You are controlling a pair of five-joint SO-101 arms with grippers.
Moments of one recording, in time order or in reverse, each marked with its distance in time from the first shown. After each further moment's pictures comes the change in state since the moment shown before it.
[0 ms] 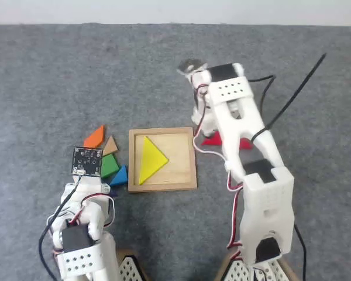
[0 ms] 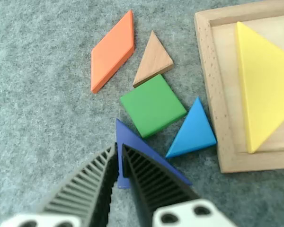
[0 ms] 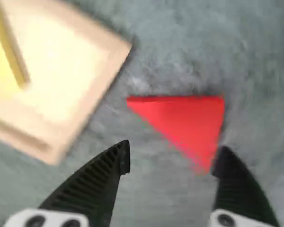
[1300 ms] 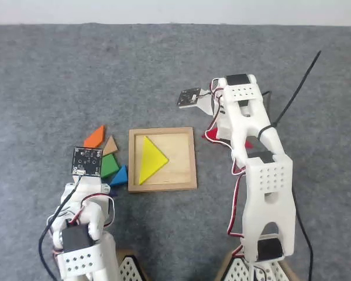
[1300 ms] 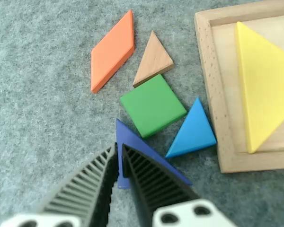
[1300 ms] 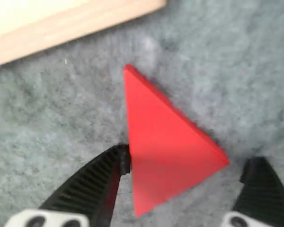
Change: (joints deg) left arm 0.0 0.0 0.0 0.0 0.0; right arm 6.4 14.3 -1.2 -6.6 38.8
